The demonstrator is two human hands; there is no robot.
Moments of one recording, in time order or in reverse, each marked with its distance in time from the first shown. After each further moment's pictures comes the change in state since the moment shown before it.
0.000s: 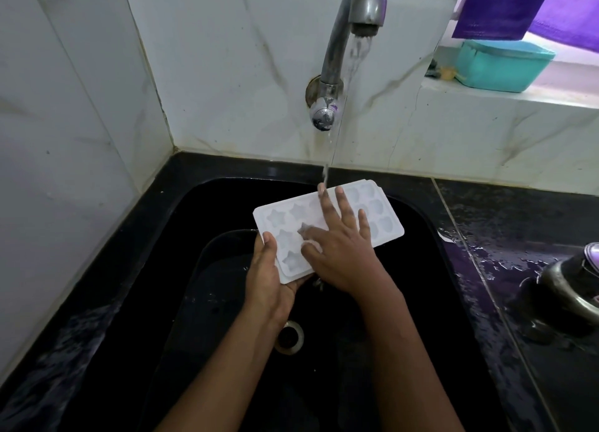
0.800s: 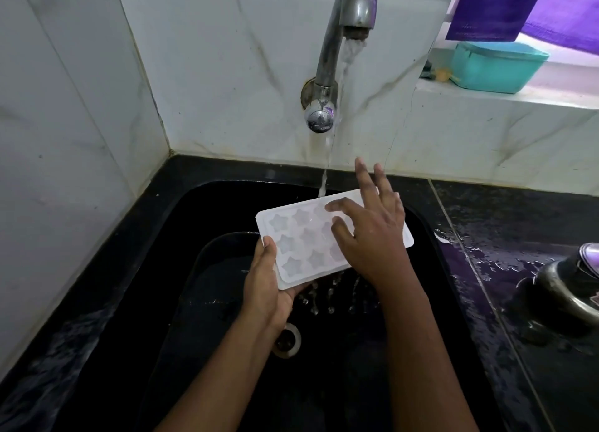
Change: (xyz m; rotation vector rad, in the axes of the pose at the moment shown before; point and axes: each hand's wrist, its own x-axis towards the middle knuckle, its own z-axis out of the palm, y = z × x) left_hand -0.001 -0.003 0.001 0.074 0.026 -0.021; right_hand 0.000 0.028 -0.014 0.106 0.484 0.017
